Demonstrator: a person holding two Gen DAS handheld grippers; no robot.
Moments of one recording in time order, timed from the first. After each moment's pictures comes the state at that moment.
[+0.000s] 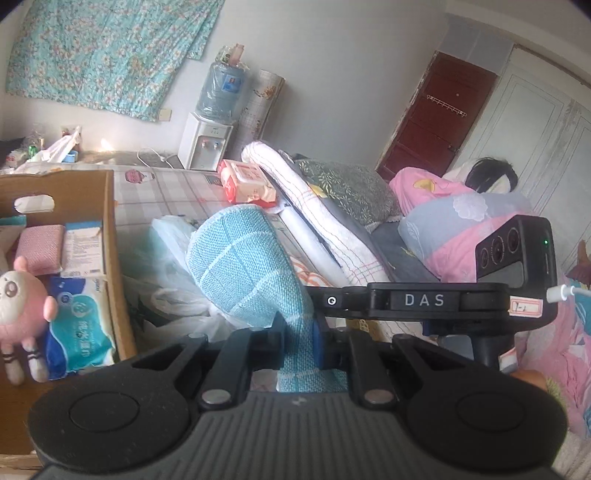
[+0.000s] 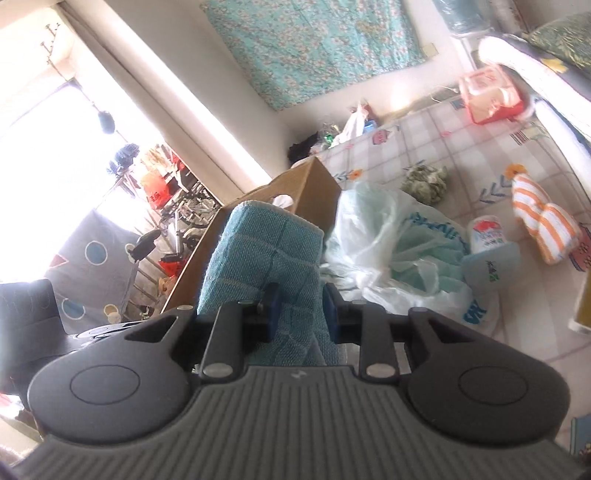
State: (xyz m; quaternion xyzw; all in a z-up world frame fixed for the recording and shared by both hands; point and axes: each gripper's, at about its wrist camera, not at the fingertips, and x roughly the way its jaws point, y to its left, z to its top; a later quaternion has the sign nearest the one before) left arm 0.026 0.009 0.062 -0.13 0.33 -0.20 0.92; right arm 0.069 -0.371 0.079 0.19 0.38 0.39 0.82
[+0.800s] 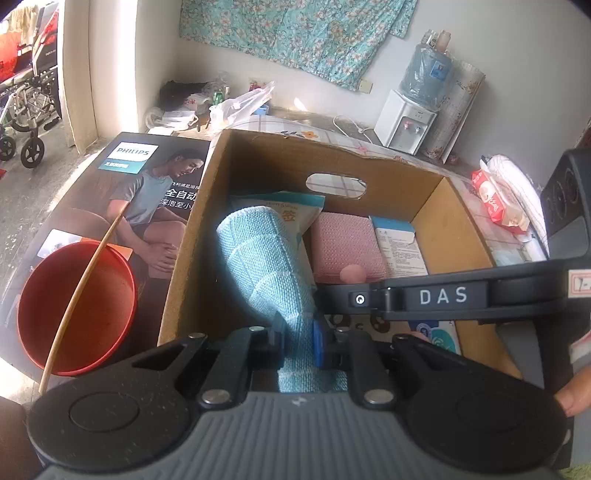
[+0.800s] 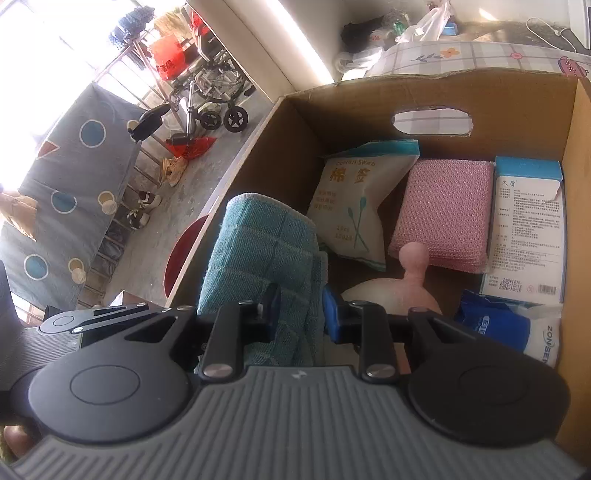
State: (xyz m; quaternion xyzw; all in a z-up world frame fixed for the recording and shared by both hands) left arm 0.112 0.250 0.007 -0.14 0.44 0.06 0.89; right arm 0.154 -0.007 0.038 0.06 0.52 0.45 0.72
